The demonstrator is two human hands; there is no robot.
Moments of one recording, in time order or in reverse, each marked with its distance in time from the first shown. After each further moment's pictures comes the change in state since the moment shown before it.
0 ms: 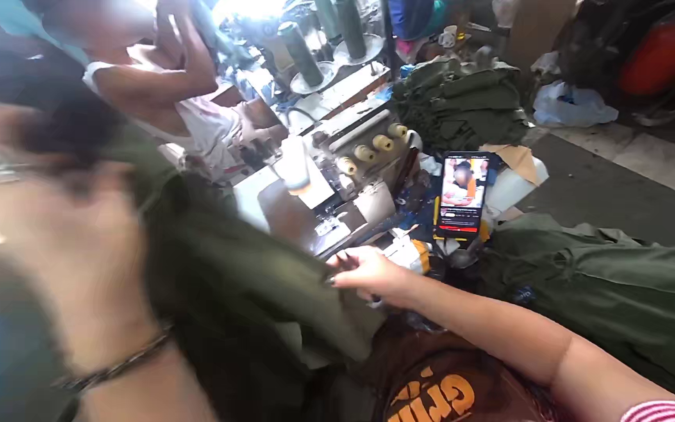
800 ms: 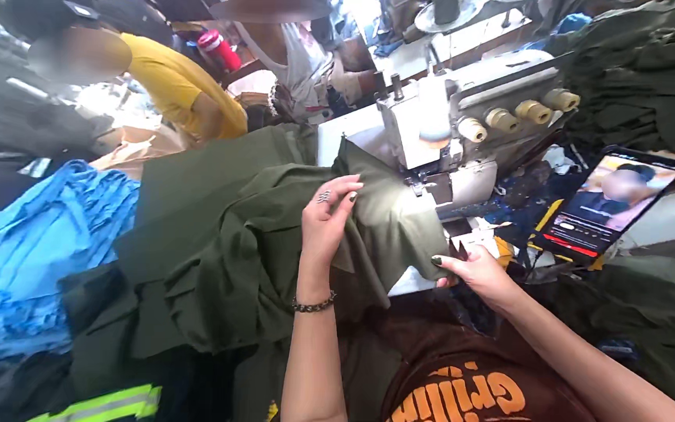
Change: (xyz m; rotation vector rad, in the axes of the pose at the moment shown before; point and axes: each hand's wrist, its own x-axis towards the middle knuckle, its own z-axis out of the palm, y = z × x) left_hand -0.115 0.035 0.095 -0.796 -0.118 -0.169; right_hand -0.013 0.062 -0.043 0.013 0.140 0.043
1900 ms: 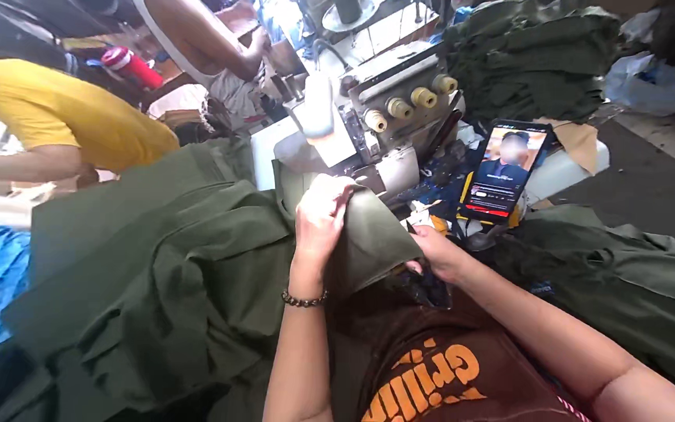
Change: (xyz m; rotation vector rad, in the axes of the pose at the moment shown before) left_hand 0.014 0.011 0.081 0.399 -0.136 0.308; right_hand -0.008 -0.007 -0.023 0.140 0.010 0.189
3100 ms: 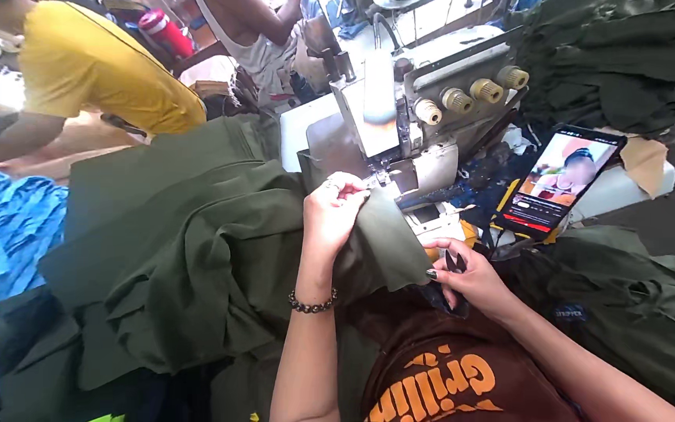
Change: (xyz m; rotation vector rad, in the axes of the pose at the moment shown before) left_hand -0.009 0.015 -0.031 -0.193 0.009 -0.434; right_hand -0.036 0.022 -0.007 -0.224 0.028 -0.165
